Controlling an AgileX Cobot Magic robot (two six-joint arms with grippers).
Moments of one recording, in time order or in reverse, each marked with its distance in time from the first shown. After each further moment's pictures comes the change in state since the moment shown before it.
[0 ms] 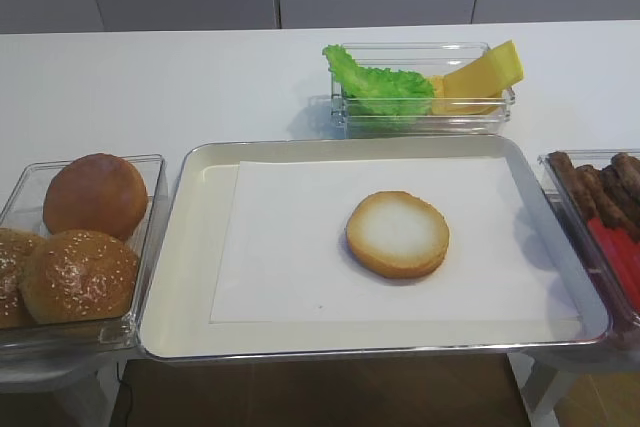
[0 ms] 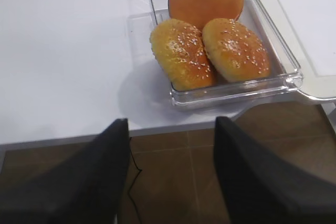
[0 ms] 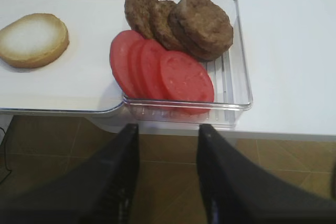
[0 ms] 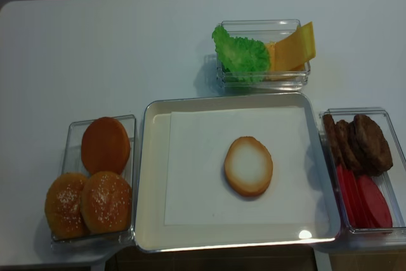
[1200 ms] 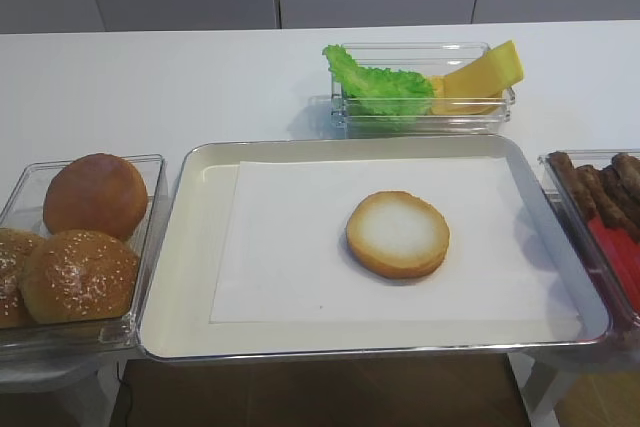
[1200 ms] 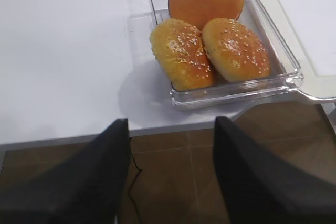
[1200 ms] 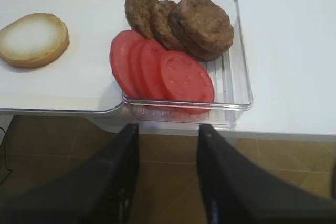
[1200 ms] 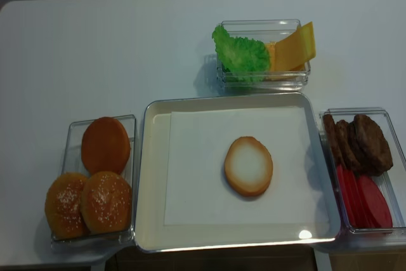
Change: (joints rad) left arm 0.000 0.000 0.000 0.000 0.000 0.000; right arm 0.000 0.000 0.000 0.000 0.000 0.000
